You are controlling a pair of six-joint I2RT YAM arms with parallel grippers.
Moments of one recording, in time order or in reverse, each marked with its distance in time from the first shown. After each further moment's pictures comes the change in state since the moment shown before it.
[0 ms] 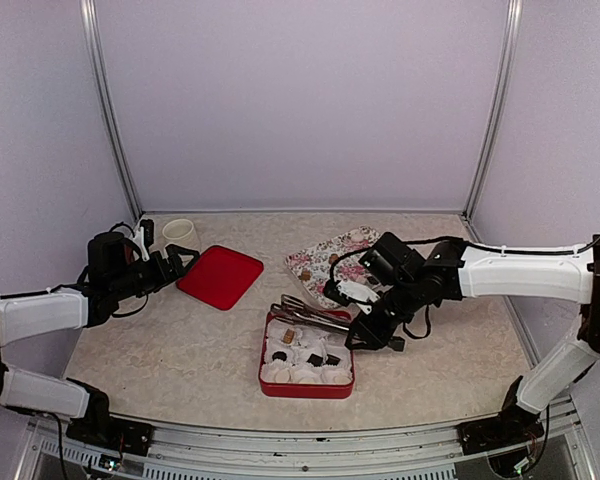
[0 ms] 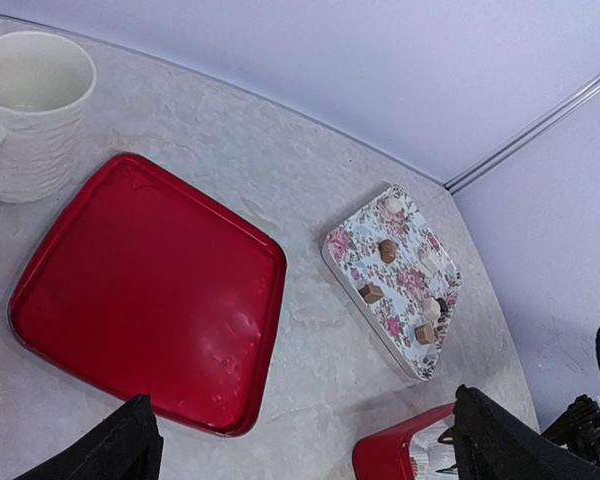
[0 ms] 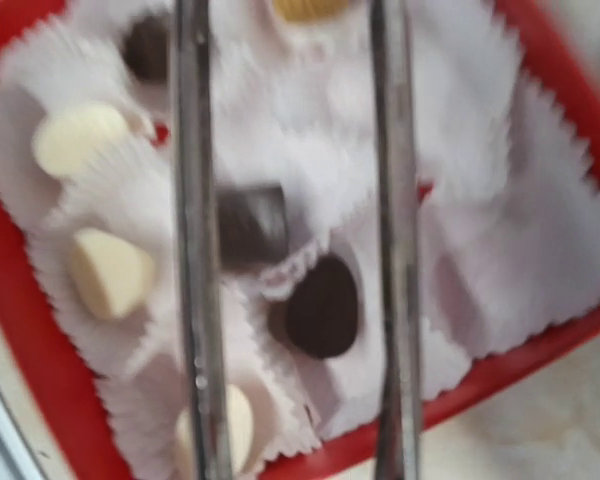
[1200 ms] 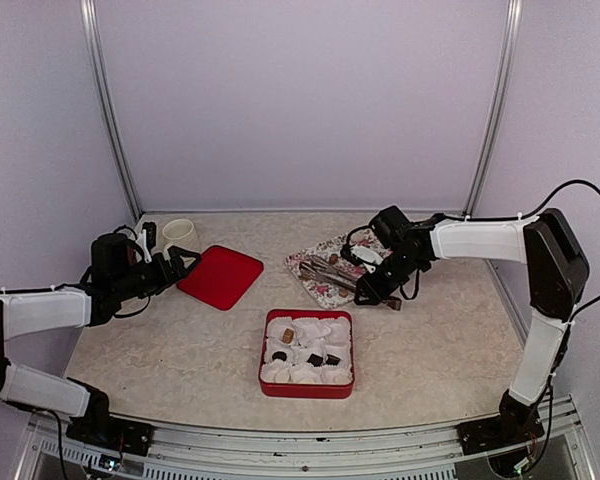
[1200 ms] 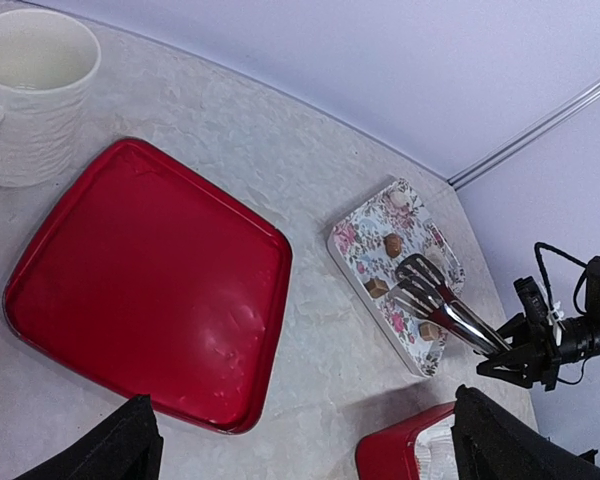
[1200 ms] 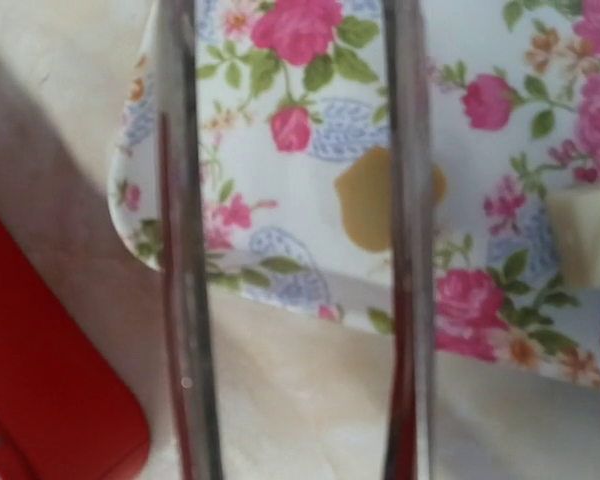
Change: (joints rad) left arm 0.000 0.038 0.000 0.016 0.006 -0.014; right arm -0.328 0.301 0.213 0.073 -0.002 -0.118
